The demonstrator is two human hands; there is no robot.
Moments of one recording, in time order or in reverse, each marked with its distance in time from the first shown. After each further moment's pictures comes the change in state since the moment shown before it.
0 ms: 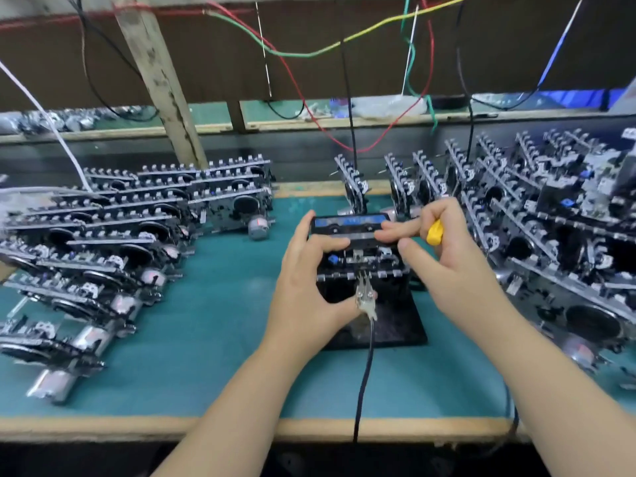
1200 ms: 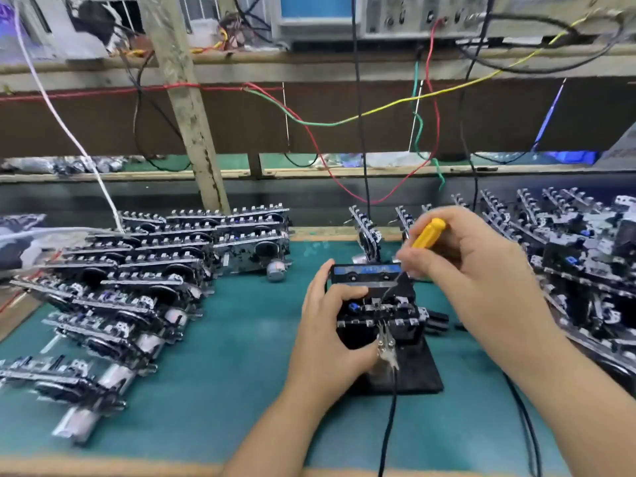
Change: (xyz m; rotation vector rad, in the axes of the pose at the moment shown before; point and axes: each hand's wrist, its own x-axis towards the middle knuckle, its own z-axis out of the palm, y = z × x) left_hand 0.003 0.004 -0.001 -0.075 0.022 -0.037; right_hand 0.021 -0.069 -0.006 -0.151 0.104 -0.170
